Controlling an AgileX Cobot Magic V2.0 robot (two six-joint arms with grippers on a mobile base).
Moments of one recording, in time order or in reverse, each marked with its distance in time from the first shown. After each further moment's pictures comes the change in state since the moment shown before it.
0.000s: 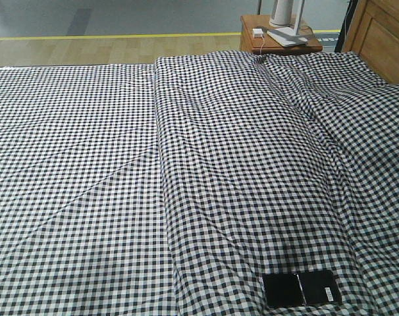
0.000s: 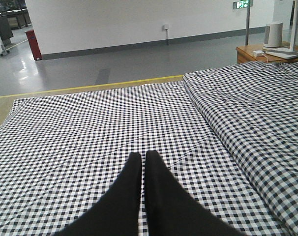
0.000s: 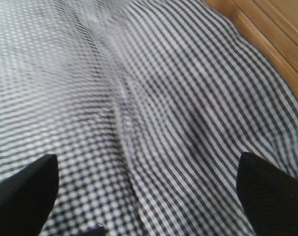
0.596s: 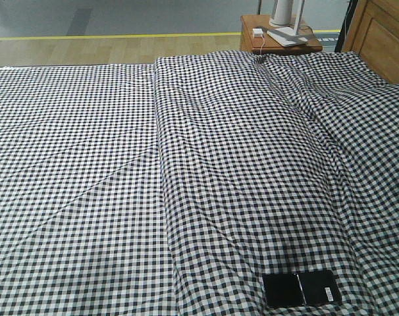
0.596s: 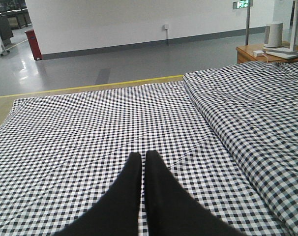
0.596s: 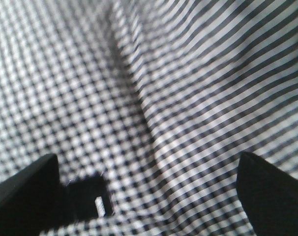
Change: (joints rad) left arm 0.000 0.000 0.000 0.000 0.000 0.000; right arm -0.460 0.647 -0.002 0.747 -0.103 -0.841
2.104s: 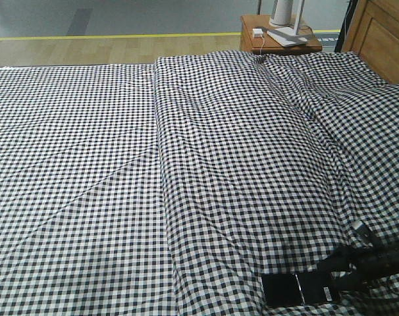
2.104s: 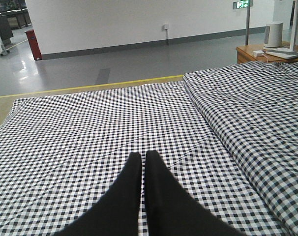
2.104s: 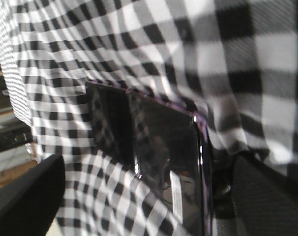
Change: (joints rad) left arm 0.000 0.000 0.000 0.000 0.000 0.000; right arm 0.113 1.006 -0.340 0.386 0.398 -0.495
